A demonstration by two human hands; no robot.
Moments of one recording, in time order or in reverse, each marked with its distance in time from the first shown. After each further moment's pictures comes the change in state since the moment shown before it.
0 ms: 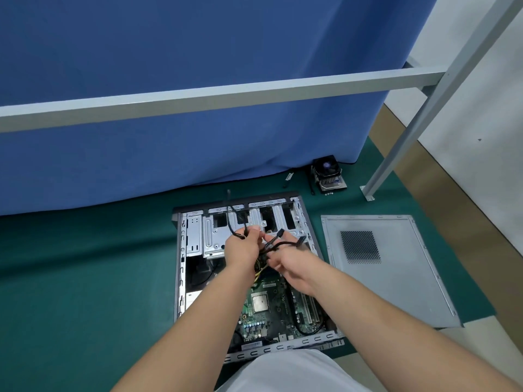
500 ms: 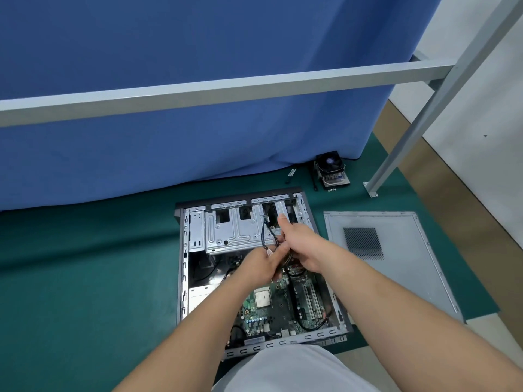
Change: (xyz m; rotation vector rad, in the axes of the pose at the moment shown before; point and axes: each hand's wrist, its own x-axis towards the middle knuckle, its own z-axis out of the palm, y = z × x) left_hand -0.016 -0.017 -0.015 0.791 -0.482 0.106; right_hand 0.028 -0.029 -0.008 -0.420 0.115 0.043
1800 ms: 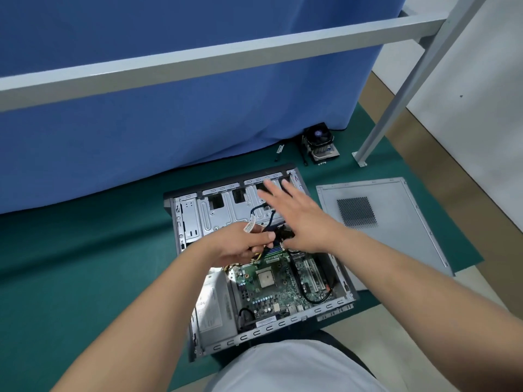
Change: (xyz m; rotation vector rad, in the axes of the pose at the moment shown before) left_hand 0.002 -0.016 -0.071 -0.242 -0.531 -0.025; right_hand -0.010 0.025 -0.020 -1.195 0.037 -0.830
